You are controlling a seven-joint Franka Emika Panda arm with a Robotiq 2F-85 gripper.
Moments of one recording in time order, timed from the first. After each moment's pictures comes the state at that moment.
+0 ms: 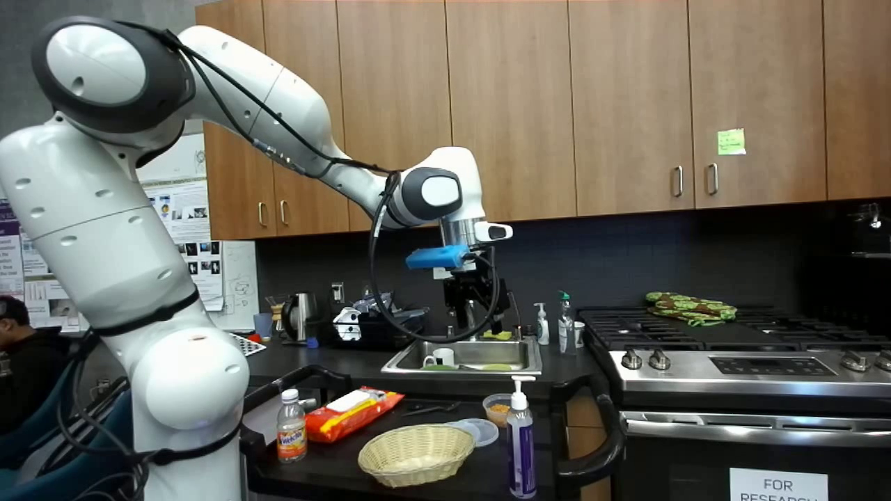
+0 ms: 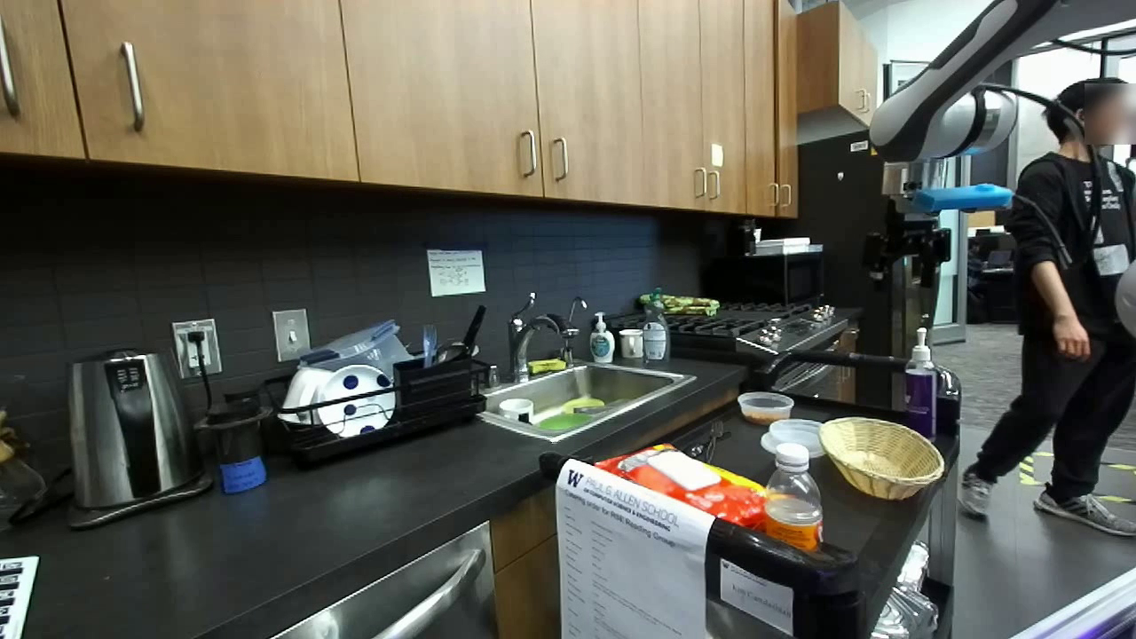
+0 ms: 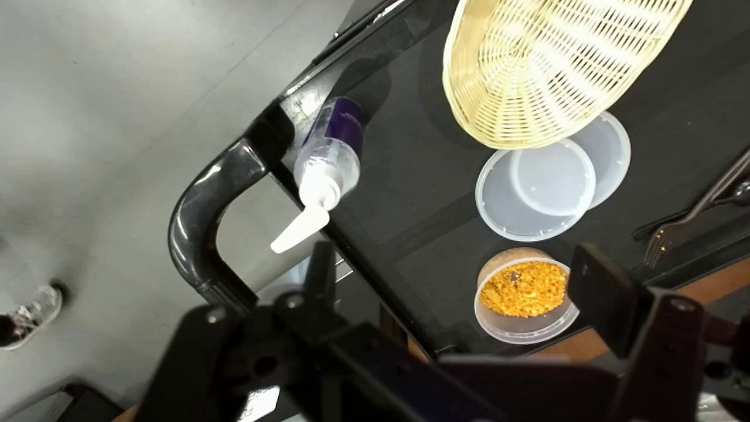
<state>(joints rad) -0.19 -0.40 -0.22 -2.41 -0.12 2.16 -0.09</state>
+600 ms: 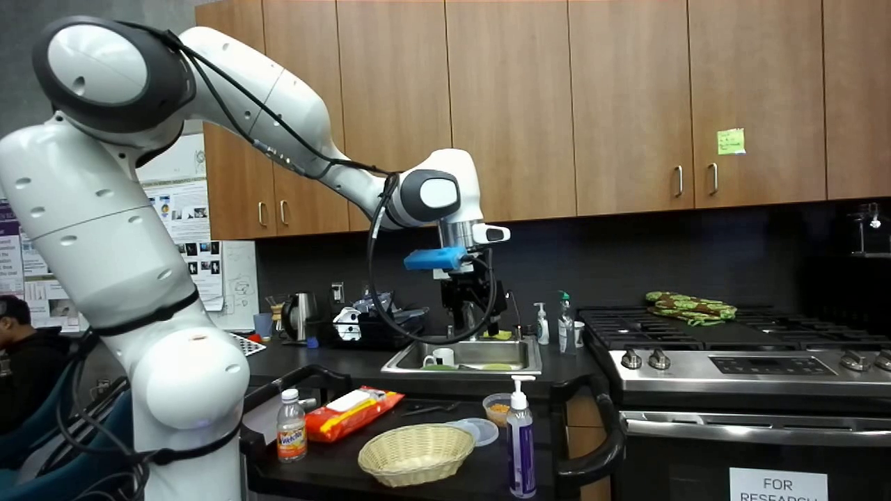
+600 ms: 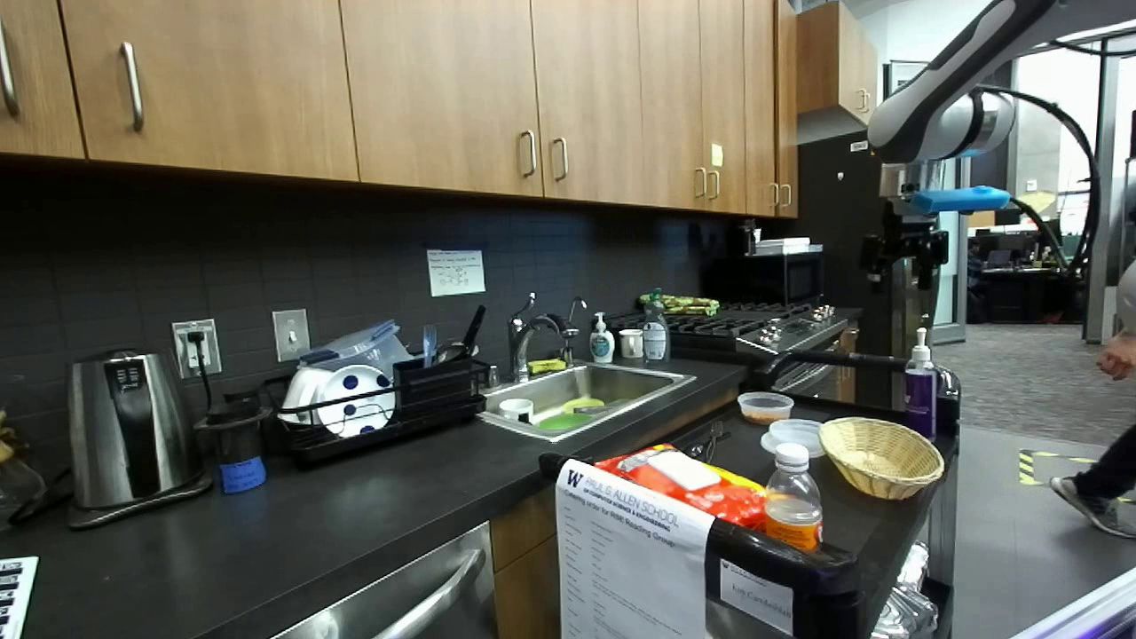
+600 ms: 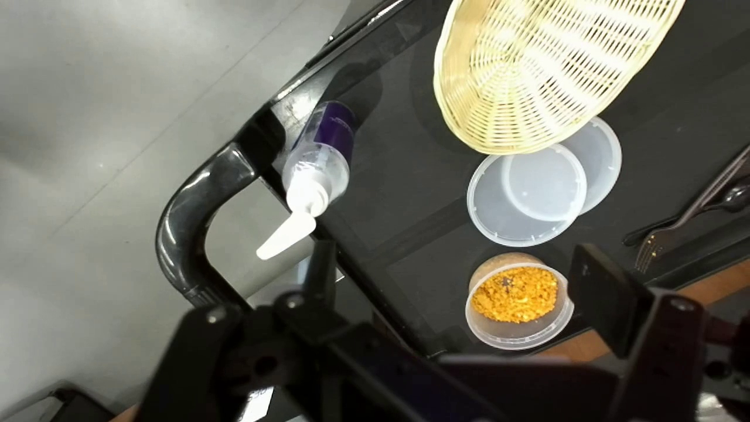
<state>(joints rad) -0.18 -0.40 -0.21 -2.42 -0.10 2.16 -0.09</state>
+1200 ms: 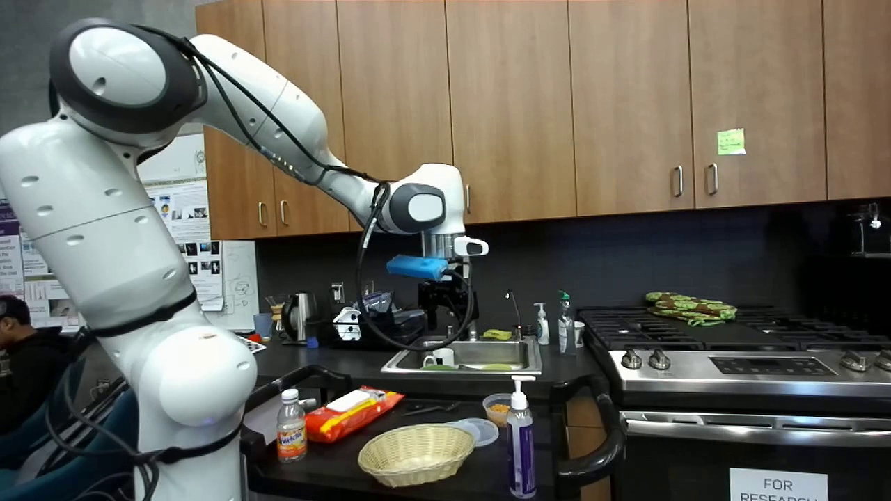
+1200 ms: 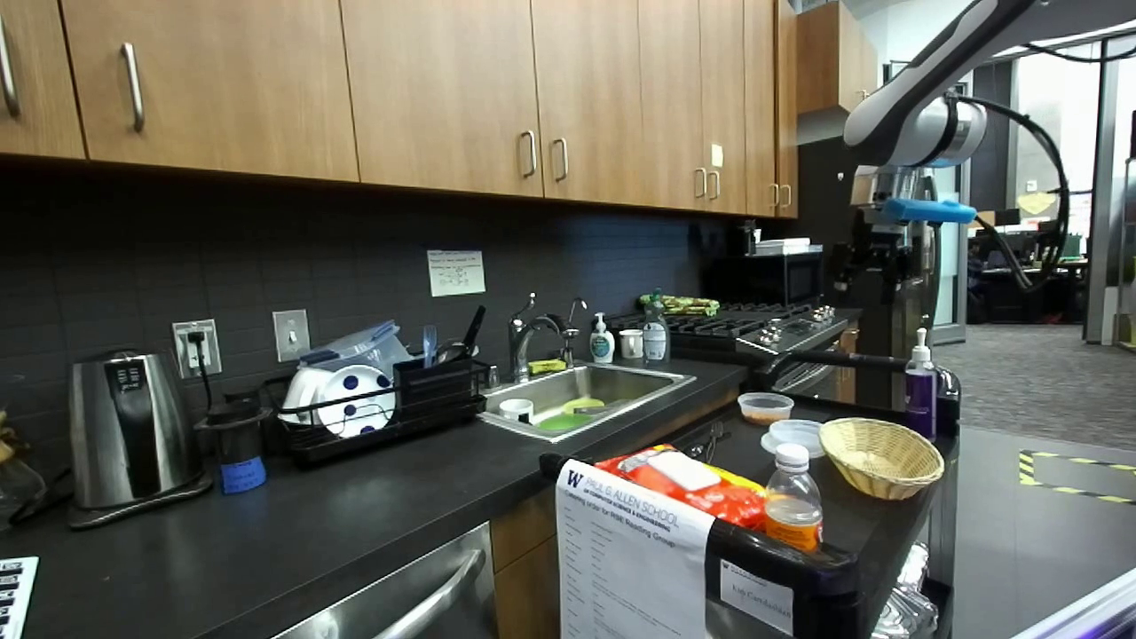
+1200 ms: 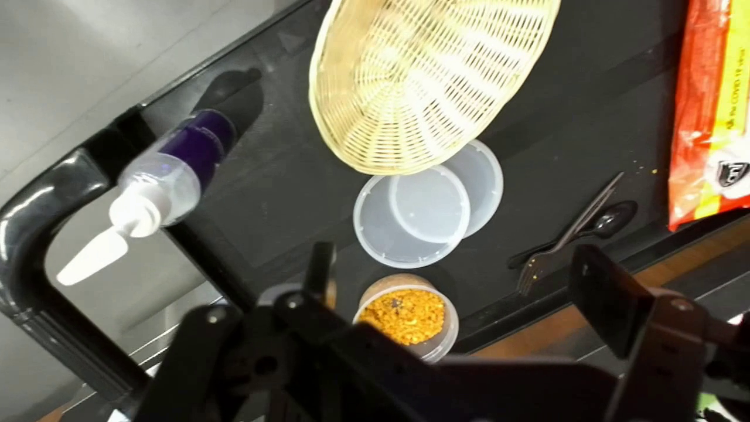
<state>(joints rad) -0.09 -0.39 -0.18 -2.45 0.03 2.15 -0.12</state>
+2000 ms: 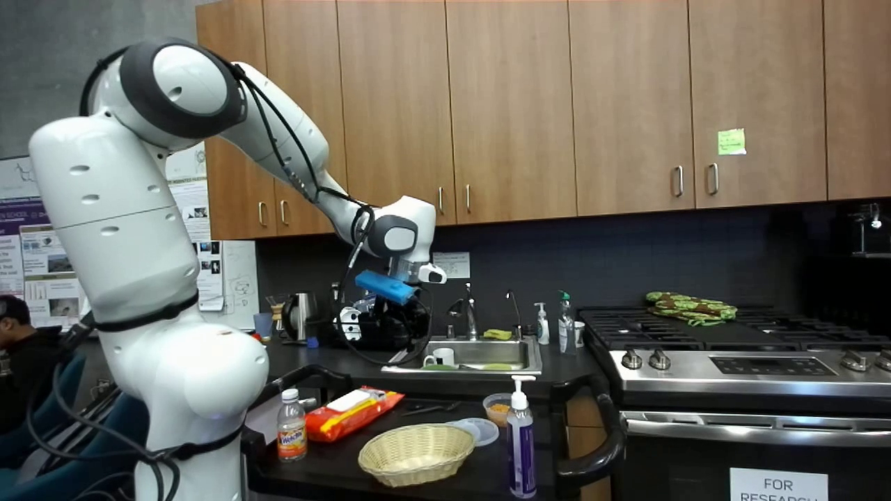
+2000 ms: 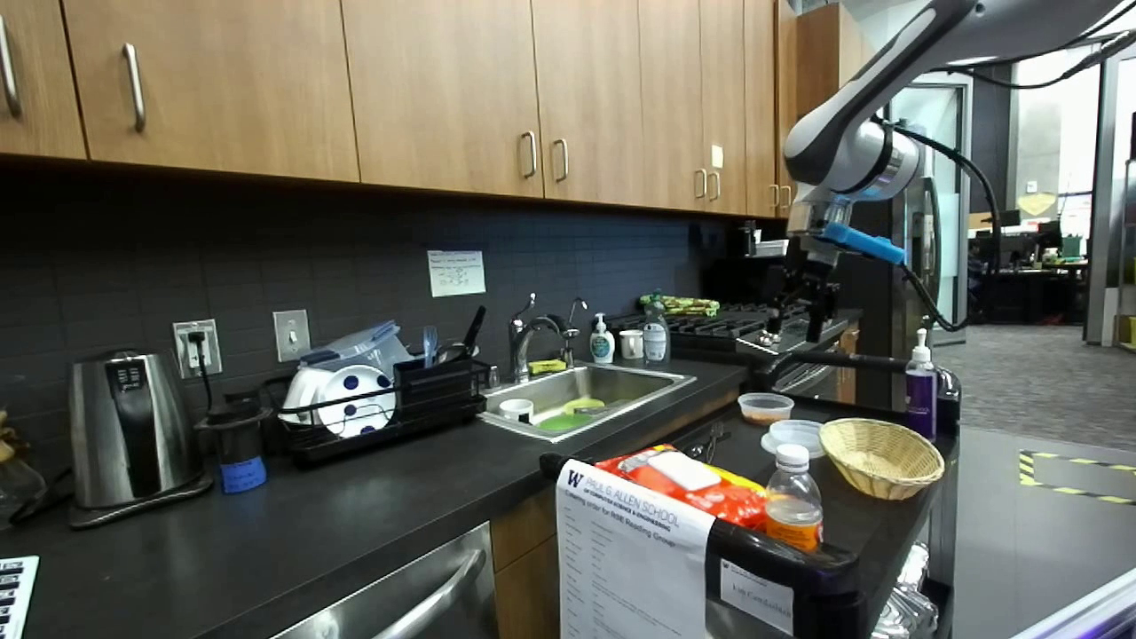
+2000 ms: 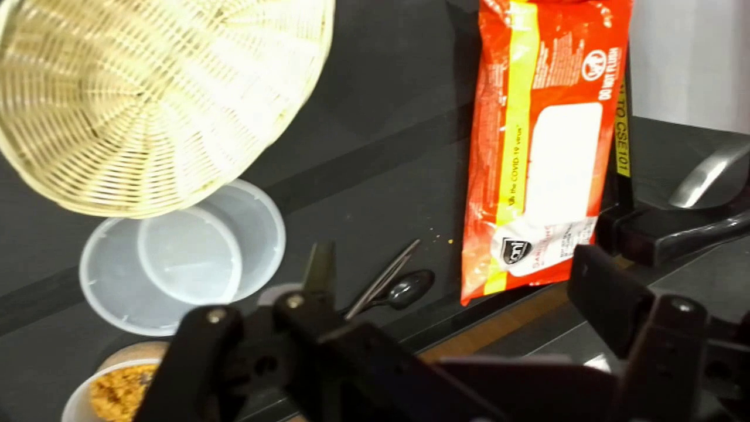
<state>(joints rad) 0.08 -0.30 -0.09 -2.47 0.31 2.17 -0.22</state>
